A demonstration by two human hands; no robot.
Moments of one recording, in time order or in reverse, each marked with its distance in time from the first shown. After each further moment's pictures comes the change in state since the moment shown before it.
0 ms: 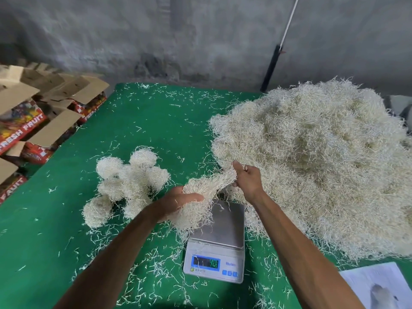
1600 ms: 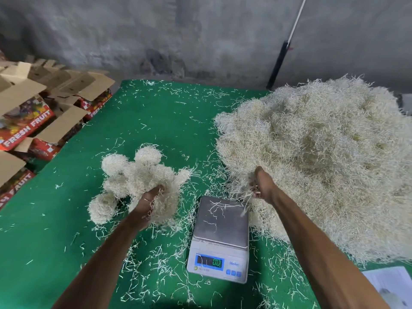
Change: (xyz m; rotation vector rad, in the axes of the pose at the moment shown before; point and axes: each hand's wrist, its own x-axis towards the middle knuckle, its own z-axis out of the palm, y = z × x) left_hand -0.035 -0.034 -0.038 -0.521 0.228 0.035; right_hand 0.011 0.005 -0.034 -0.091 -0.139 0.216
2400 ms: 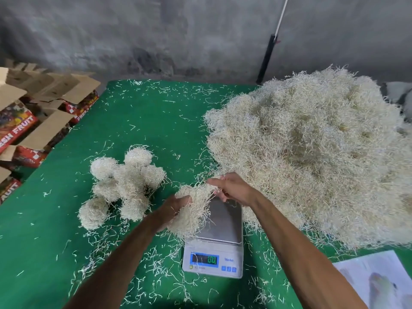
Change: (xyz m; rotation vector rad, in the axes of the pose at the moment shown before) left_hand 0.014 -0.021 0.064 0.333 -0.240 -0.007; right_hand -0.024 0.004 0.039 -0.140 -0.454 -0.209
